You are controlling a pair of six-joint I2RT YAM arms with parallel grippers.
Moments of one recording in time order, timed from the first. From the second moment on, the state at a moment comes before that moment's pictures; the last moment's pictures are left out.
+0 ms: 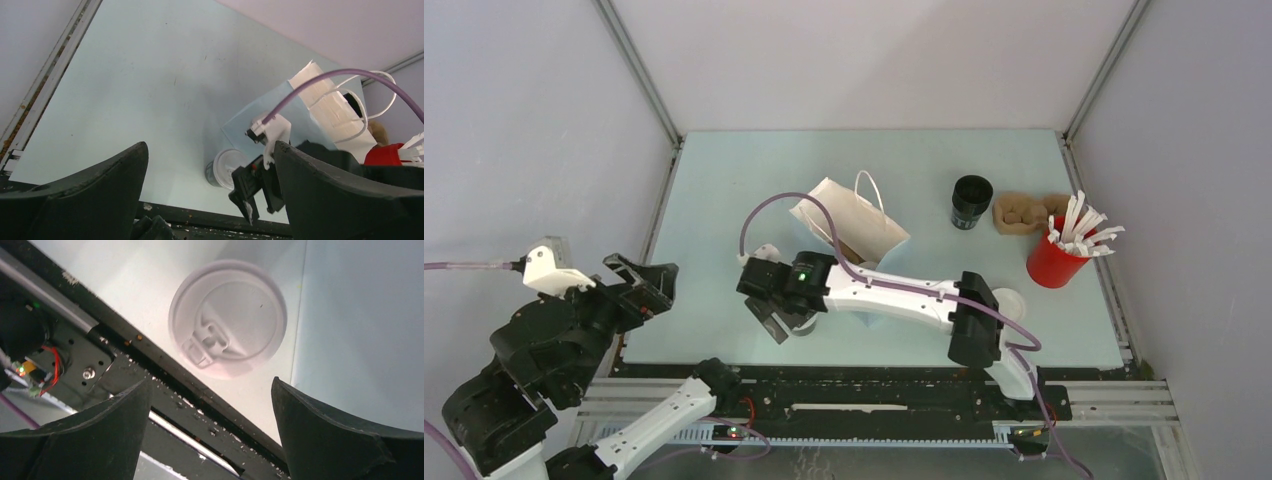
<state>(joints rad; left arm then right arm) -0.63 0.56 1.60 -1.40 -0.62 -0.66 1.32 2.11 2.06 -1.11 0.26 0.48</state>
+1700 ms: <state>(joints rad) -0.63 0.56 1.62 -1.41 -0.56 -0.62 1.25 2.25 2.18 -1.12 0.23 0.46</state>
